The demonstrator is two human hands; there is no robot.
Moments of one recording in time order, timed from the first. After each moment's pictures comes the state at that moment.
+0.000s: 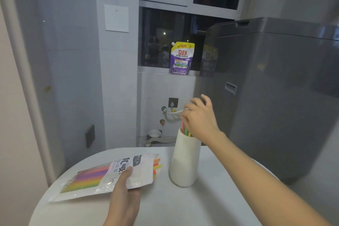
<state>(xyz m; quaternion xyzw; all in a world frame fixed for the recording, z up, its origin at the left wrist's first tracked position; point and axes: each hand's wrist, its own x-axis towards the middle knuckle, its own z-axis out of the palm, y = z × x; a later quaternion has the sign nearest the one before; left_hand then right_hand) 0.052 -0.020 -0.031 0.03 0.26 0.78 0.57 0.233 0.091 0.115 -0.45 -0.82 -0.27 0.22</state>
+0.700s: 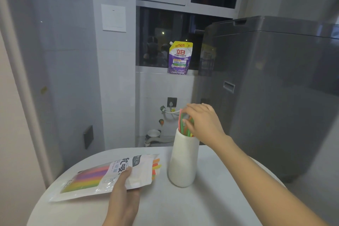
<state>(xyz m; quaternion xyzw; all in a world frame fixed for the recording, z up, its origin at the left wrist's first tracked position) 0.054 -0.018 -0.031 0.06 0.27 0.78 0.57 0.249 0.079 0.112 -0.47 -0.83 -0.19 0.25</state>
